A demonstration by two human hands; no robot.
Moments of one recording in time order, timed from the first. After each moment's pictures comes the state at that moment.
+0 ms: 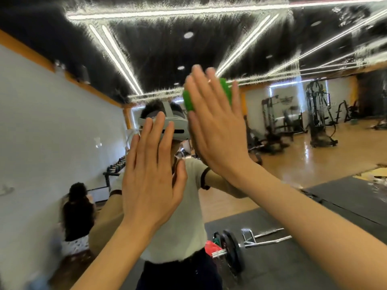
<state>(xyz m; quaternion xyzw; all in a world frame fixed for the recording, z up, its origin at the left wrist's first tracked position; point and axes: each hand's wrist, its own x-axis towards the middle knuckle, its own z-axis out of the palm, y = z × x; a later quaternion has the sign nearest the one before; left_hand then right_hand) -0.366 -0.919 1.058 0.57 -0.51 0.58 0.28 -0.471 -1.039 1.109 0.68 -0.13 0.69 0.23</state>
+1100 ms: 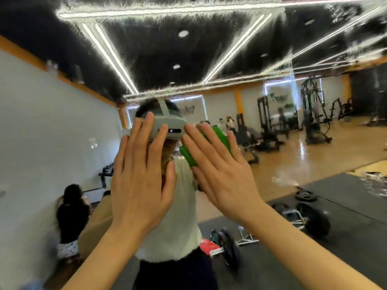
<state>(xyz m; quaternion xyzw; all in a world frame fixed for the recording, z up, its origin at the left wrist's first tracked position) -0.369 -0.916 1.059 0.56 -0.53 0.55 0.31 -0.491 -1.046 1.032 0.73 -0.10 0.61 0.28</state>
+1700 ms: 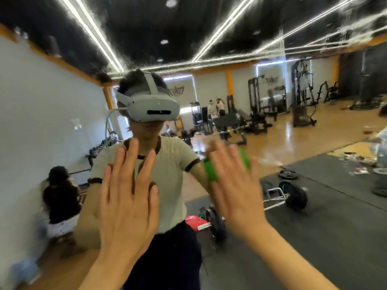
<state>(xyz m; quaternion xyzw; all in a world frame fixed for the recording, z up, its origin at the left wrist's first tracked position) -0.371 -0.903 0.982 0.61 -0.52 0.52 0.30 -0.514 -1.063 0.936 0.74 -0.19 0.62 0.18</state>
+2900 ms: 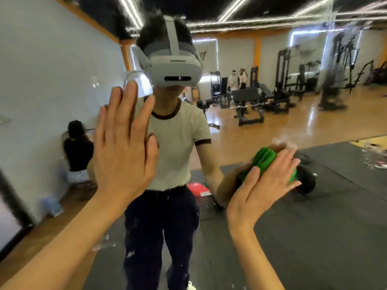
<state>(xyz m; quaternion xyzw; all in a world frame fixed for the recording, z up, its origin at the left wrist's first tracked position) -0.365 -0.911 0.977 0.59 -0.50 0.55 0.30 -0.506 -1.047 0.884 0.54 -0.41 0.72 -0.15</state>
